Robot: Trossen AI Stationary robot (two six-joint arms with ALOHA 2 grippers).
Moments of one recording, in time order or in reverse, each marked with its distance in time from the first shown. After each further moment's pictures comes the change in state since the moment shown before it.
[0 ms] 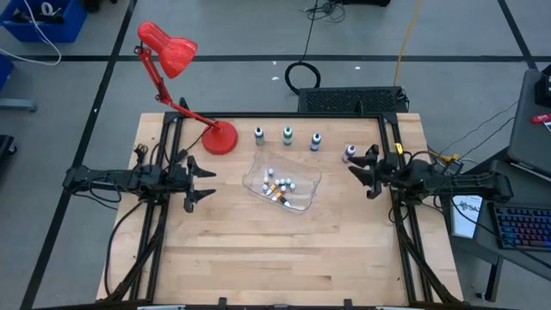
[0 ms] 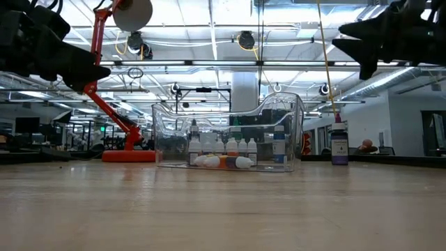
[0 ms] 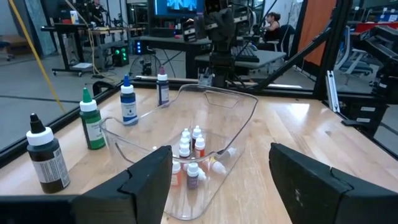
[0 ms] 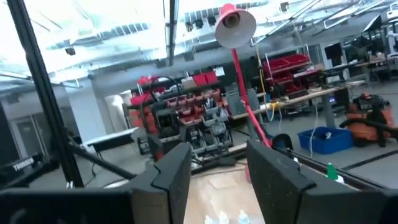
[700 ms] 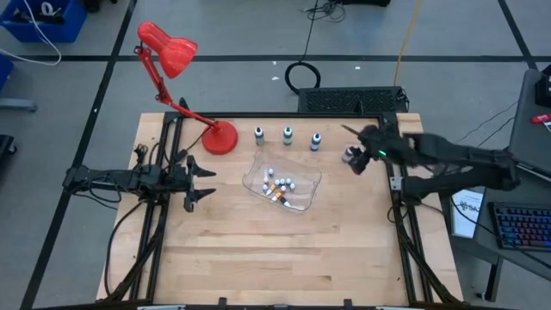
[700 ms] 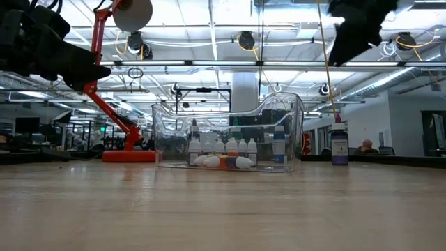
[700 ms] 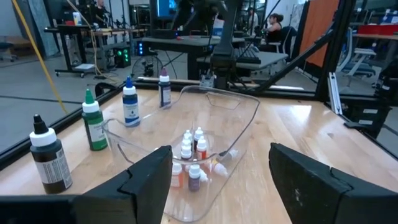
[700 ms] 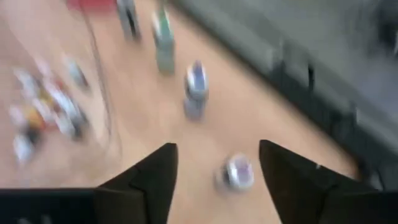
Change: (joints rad) left arm 0.000 0.000 0.000 0.009 -0.009 0.000; right arm -0.124 0.717 0.984 -1.497 0.312 0.170
